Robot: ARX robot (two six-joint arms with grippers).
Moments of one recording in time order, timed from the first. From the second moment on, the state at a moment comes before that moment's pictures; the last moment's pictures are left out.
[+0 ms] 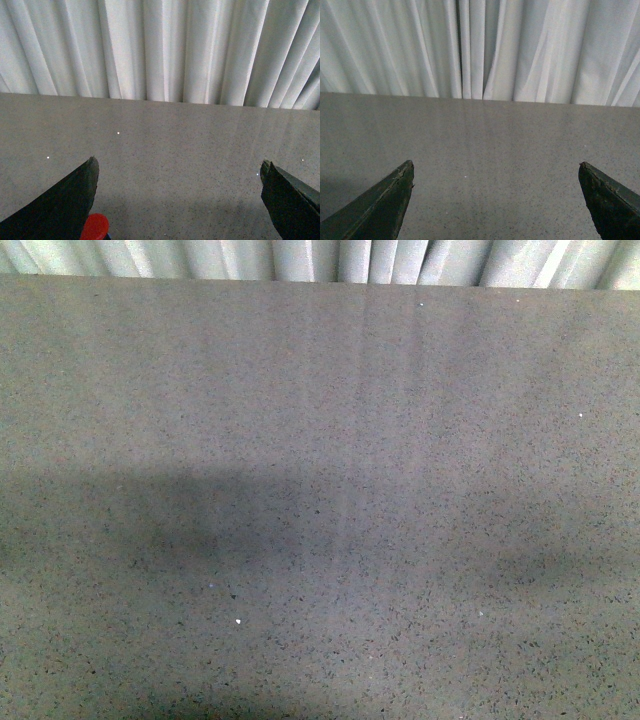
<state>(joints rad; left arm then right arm) 0.01 0.02 0.02 -0.01 0.02 -0.01 0.00 0.00 0.02 0.00 0.00 0.00</state>
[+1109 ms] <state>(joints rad) 0.66 1.59 0.32 0.79 0.28 0.00 0.00 0.00 0.02 0.00 0.00 0.00</state>
